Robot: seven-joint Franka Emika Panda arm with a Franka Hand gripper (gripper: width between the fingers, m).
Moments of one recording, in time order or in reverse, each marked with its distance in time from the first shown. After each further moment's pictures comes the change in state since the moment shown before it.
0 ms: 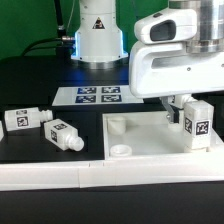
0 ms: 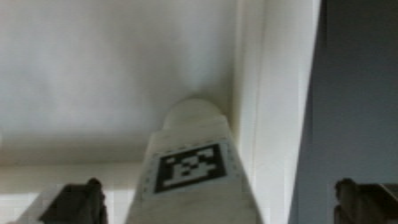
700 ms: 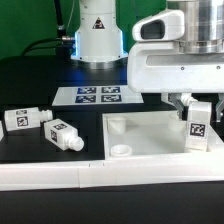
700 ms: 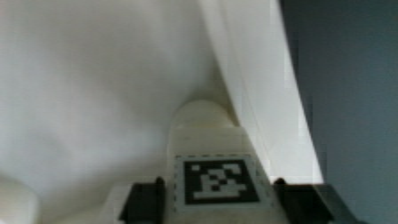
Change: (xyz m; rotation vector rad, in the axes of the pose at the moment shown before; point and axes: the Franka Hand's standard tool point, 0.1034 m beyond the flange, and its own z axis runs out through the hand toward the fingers) arm 0.002 0.002 -0.001 -0.003 0.008 0.489
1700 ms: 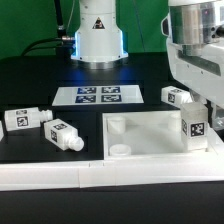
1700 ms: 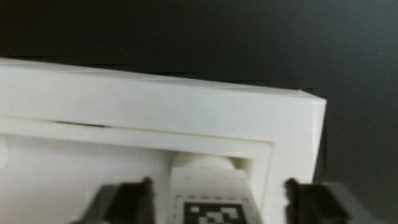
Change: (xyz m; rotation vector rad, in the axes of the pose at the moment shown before) arm -0.005 -0.011 0.004 0.058 -0.035 0.786
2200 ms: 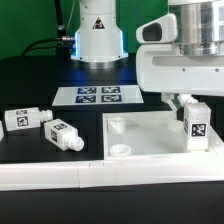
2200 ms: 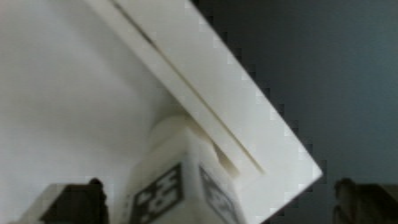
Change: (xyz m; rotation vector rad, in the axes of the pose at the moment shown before) arm 0.016 0.009 0.005 0.012 0.049 -0.789
